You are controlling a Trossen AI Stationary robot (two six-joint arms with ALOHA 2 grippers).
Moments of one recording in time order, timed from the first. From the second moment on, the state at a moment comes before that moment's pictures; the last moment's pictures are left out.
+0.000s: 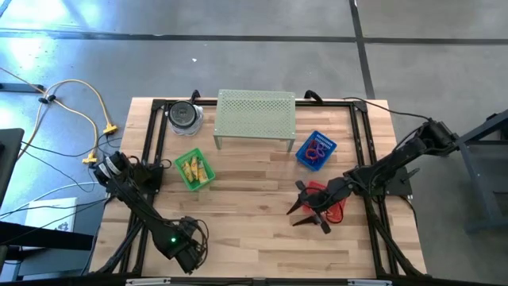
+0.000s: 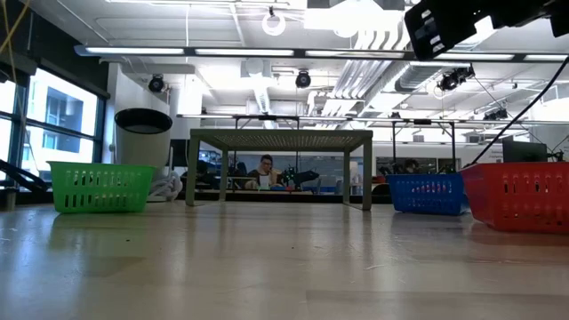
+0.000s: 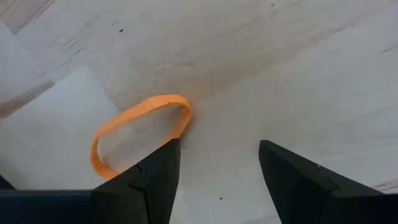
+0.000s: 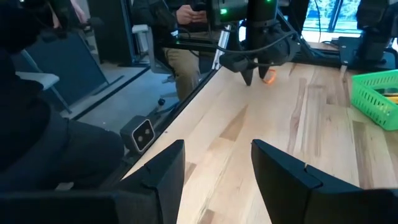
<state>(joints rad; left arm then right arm) -0.88 1.80 1.13 -0.85 0.06 -1.95 0.45 1.26 0.53 0.48 -0.06 0.09</state>
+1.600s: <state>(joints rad) -0.89 1.81 1.11 -0.91 0.12 -1.99 0.44 1.26 0.53 0.47 -0.05 0.09</state>
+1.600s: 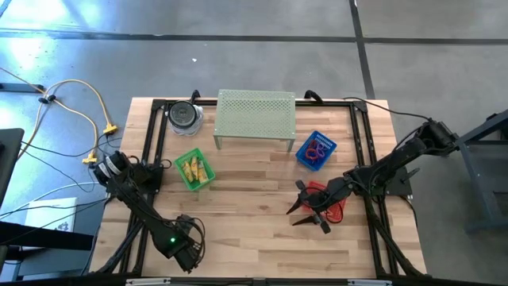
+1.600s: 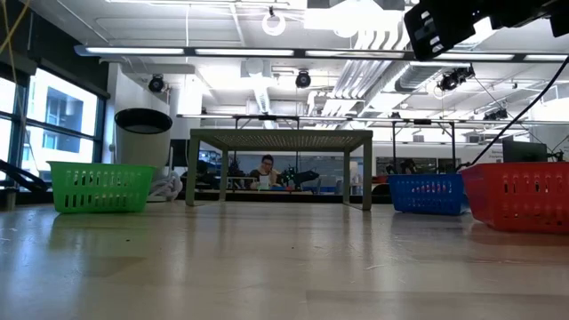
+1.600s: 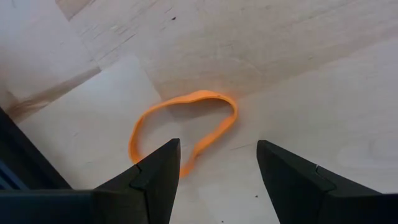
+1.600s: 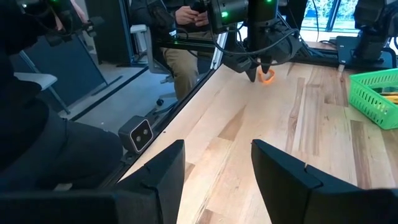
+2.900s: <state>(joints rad) -0.89 1.82 1.11 -0.99 0.14 -1.97 0.44 1.26 0.53 0.47 -0.06 0.13</state>
